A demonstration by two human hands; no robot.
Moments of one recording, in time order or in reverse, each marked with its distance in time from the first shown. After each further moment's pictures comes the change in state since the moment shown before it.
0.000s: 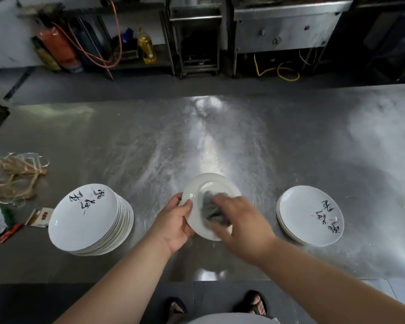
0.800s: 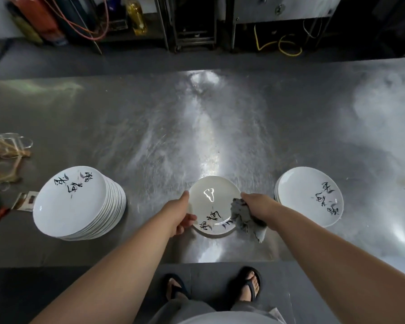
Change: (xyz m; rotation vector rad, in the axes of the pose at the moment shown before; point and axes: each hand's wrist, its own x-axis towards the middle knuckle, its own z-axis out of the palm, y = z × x) left_hand 0.049 -0.037 -0.016 0.651 0.367 -0.411; right_hand 0.022 0.097 0.025 0.389 -0.396 1.041
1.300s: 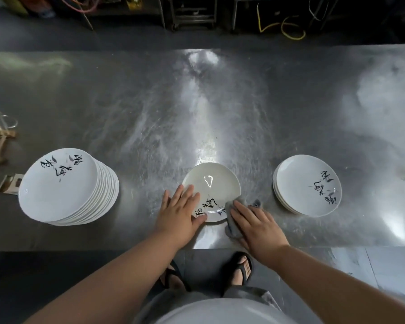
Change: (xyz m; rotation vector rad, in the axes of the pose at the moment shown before) left_hand 0.029 -0.077 0.011 1.277 0.260 0.907; right_hand -0.013 0.112 0.045 -0.931 0.301 -0.837
